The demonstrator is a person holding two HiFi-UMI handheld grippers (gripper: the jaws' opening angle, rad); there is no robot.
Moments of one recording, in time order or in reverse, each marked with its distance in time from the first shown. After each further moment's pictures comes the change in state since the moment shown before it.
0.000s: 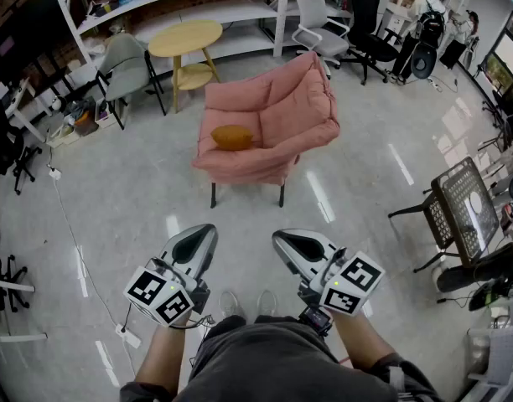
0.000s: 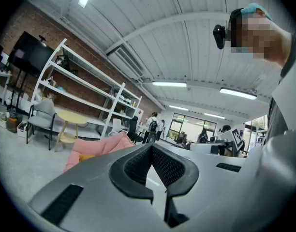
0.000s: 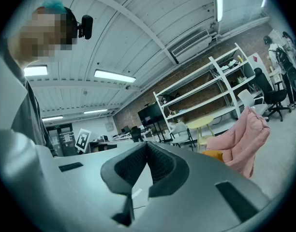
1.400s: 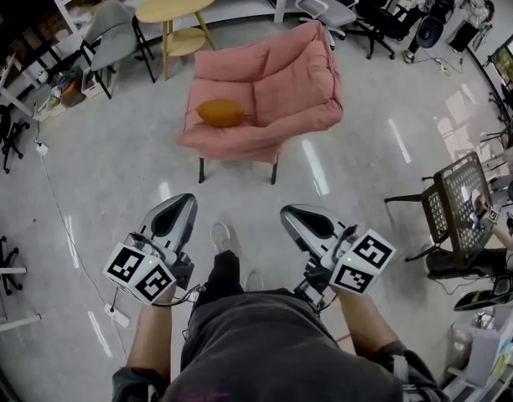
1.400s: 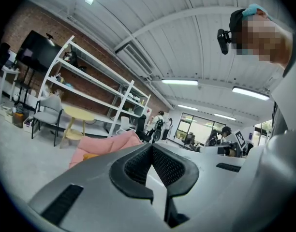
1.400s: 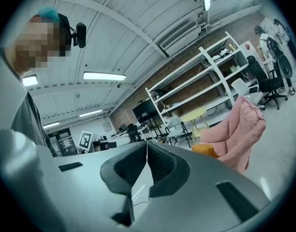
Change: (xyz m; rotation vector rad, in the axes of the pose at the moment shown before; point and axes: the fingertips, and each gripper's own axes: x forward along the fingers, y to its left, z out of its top) left arm 0.082 0.077 -0.002 -0.046 0.008 0.086; right arm 0.016 -0.120 0.004 0.095 0.060 -0.018
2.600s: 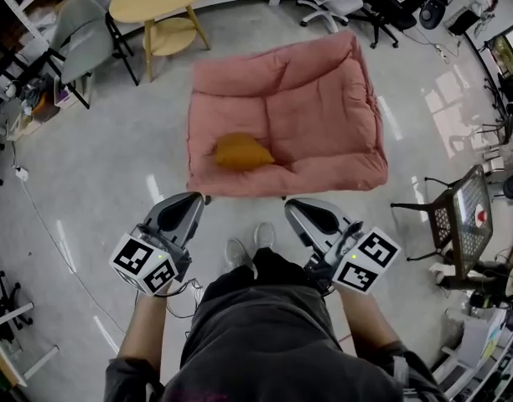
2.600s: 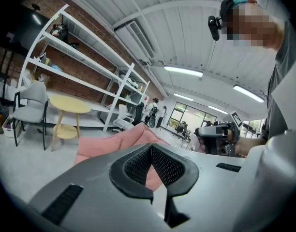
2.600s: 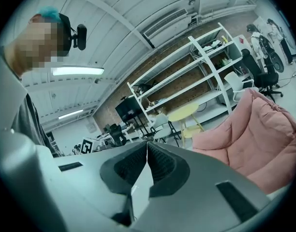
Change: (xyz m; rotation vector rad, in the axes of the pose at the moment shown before) left arm 0.174 0.302 0.049 0.005 0.175 -0.154; right arm 0.290 -0.173 0.072 0.069 0.054 -0.151
